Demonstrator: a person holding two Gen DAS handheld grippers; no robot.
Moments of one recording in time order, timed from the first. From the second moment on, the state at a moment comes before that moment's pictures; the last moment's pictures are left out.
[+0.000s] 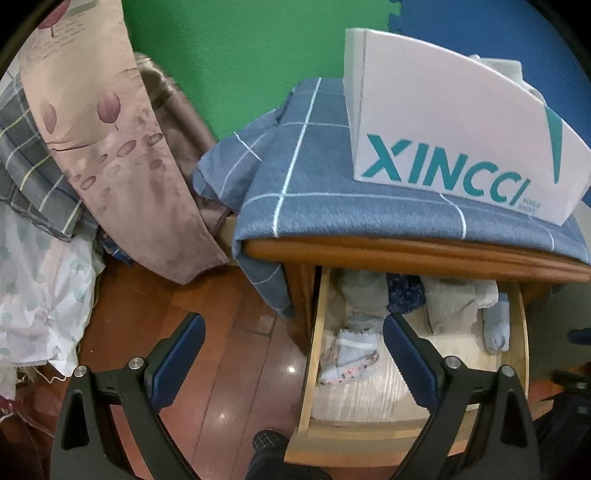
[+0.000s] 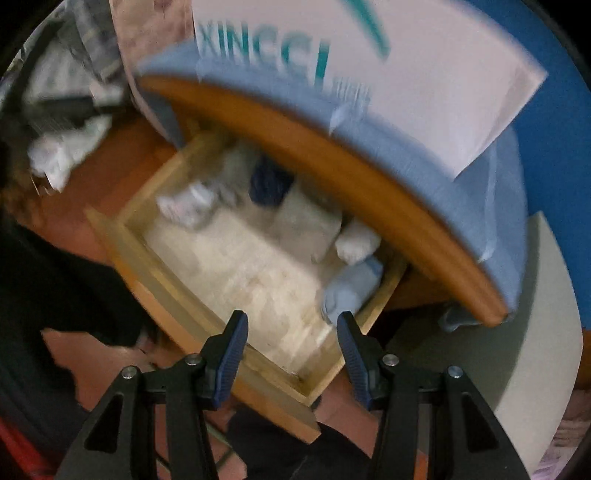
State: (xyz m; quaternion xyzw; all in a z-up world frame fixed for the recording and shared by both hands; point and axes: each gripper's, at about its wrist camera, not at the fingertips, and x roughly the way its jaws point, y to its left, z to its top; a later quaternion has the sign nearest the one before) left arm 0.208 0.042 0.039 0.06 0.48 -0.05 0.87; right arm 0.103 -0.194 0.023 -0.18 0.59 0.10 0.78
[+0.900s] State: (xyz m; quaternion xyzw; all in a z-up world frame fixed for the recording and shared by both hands) left arm 0.202 0.026 0.001 0.09 0.53 -0.10 0.83; right arm 0.174 -0.209 -0.153 -0.36 0.60 0.00 0.71
